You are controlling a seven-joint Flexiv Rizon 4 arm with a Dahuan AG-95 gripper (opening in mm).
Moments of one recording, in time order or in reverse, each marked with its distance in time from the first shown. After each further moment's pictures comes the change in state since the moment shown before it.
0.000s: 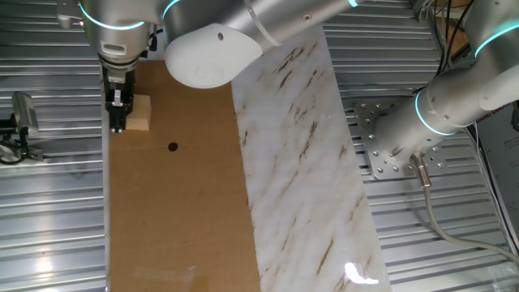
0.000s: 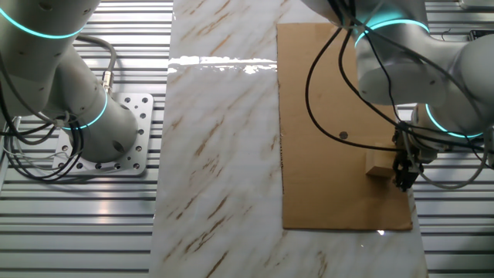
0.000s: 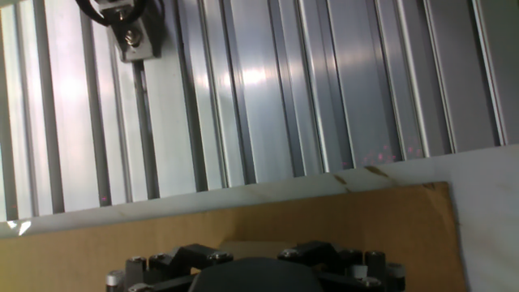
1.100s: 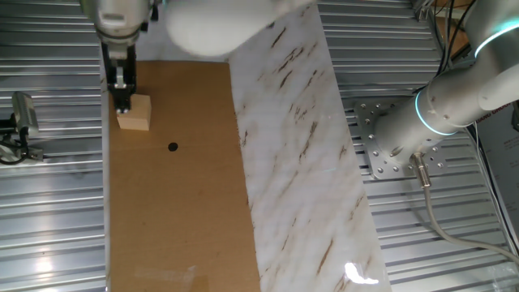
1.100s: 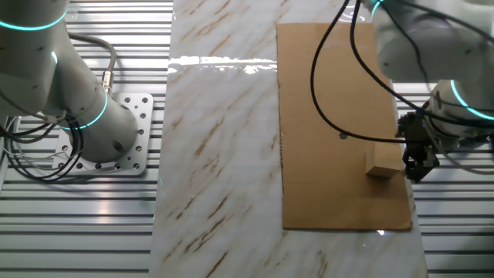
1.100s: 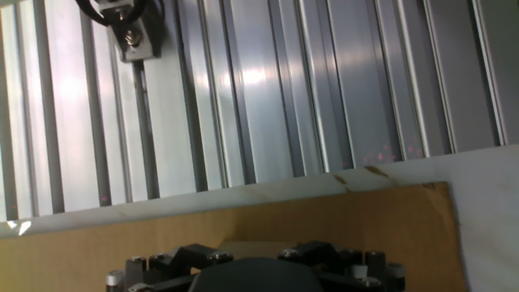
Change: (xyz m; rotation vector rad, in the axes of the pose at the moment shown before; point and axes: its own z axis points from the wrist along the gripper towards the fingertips) arm 0.006 -0.006 -0.074 0.010 0.060 -0.185
